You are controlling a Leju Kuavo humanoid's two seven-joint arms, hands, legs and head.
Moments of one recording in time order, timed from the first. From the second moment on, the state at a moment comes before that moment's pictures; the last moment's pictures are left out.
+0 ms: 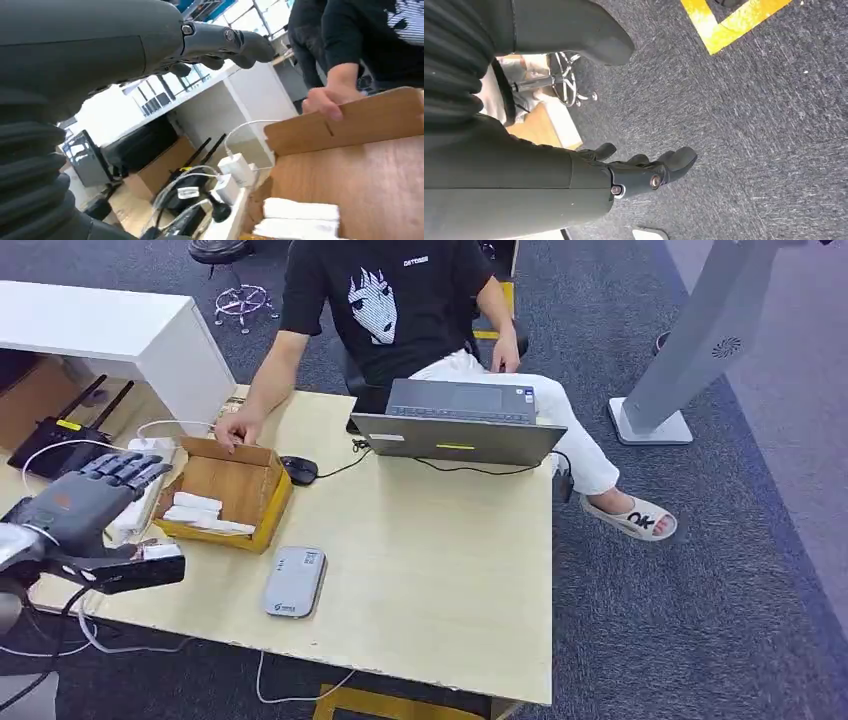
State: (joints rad) left arm -0.15 0.95 -0.25 -1.78 -0.81 -0.28 0.09; right arm -0.08 0.00 1.13 -0.05 -1.57 -0.65 -0.03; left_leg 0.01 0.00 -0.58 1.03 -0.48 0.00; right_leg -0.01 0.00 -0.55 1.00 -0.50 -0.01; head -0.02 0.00
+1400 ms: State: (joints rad) left arm -0.26 0.52 -0.38 -1.27 -1.05 0.03 0.06; right arm -0.08 0.00 1.23 -0.05 -1.57 -0.63 -0.03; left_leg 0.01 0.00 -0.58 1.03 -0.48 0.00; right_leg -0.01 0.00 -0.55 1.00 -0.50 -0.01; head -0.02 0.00
